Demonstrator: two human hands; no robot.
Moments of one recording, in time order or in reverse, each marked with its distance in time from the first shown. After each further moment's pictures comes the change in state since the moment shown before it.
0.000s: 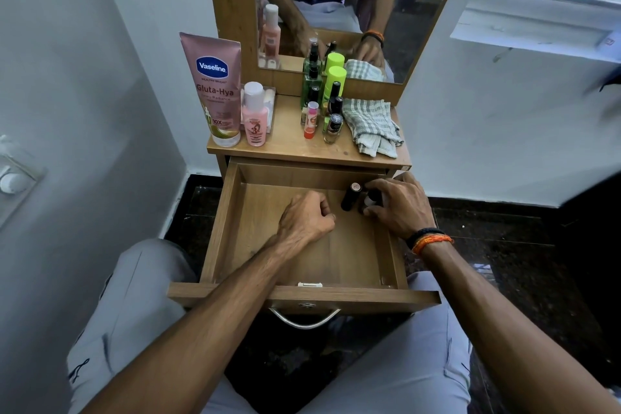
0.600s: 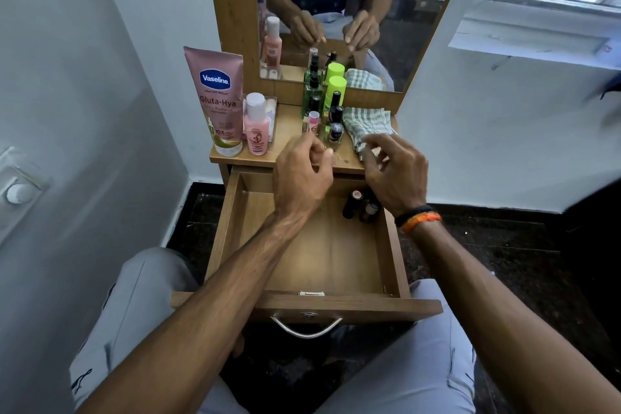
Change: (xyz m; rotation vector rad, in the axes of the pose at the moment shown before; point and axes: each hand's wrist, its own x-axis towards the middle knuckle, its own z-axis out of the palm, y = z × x) left_hand 0.015 0.040 -0.054 -0.197 0.634 0.335; right_hand 0.037 -0.051 -0.053 0.387 0.553 -0.050
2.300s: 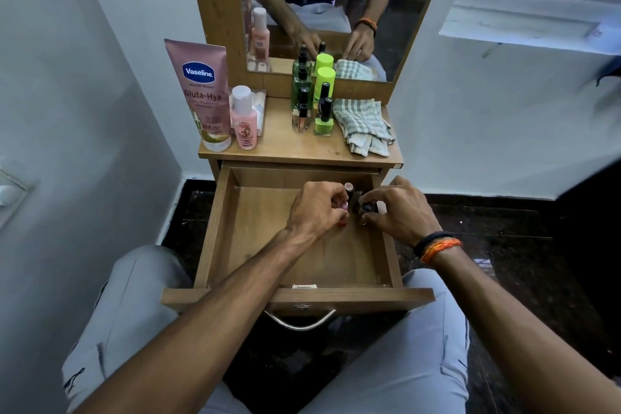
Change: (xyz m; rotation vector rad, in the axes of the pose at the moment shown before) left_hand -0.046 -0.017 0.038 0.030 -0.568 -0.050; right_hand -0.060 0.042 -0.026 -0.306 -0.615 0.011
